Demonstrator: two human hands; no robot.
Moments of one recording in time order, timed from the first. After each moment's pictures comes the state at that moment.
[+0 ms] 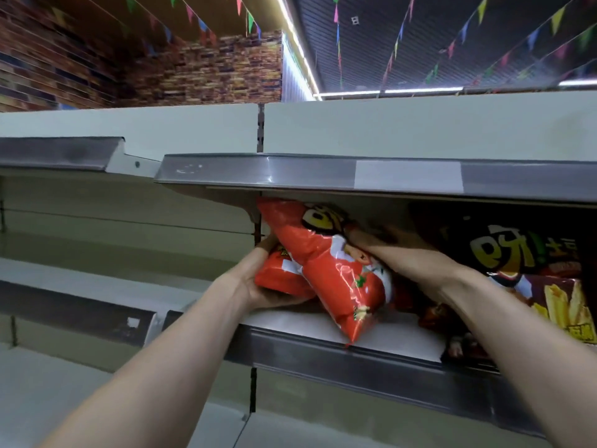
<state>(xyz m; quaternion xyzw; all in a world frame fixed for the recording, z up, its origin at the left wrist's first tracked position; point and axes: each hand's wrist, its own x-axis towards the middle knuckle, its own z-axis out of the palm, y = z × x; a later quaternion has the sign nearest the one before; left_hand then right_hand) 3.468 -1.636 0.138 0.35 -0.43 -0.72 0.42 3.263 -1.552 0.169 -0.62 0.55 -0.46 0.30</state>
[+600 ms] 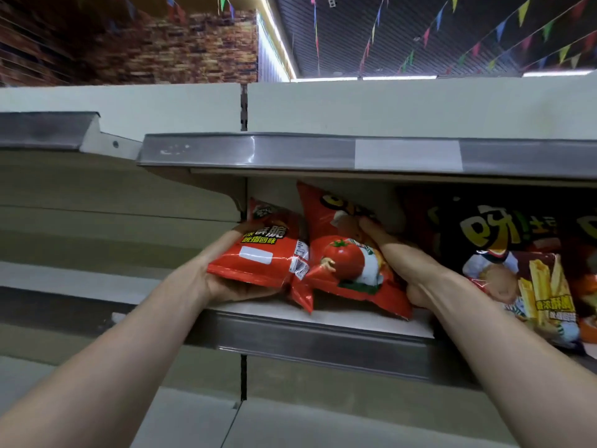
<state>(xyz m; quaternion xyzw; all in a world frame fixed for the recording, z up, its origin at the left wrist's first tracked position) 3.504 -1.614 0.145 0.39 -0.45 -0.69 0.41 3.272 -1.560 0.143 -0.42 0.60 -0.58 0.36</state>
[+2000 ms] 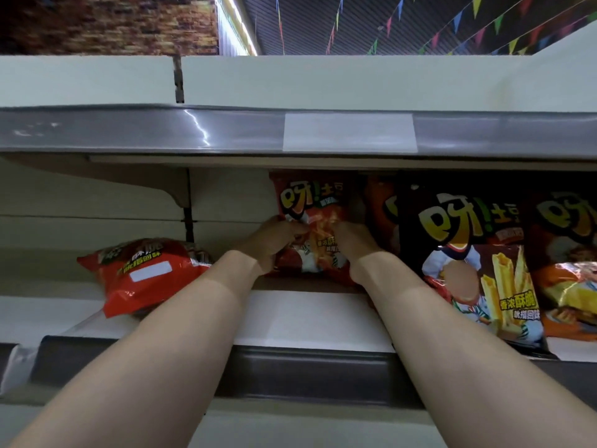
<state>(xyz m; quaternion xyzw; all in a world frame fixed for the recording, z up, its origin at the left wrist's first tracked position) 3.362 -1.676 0.147 0.35 -0.62 -0.58 0.41 3.255 -1.612 0.152 -0.38 0.65 -0.59 0.30</state>
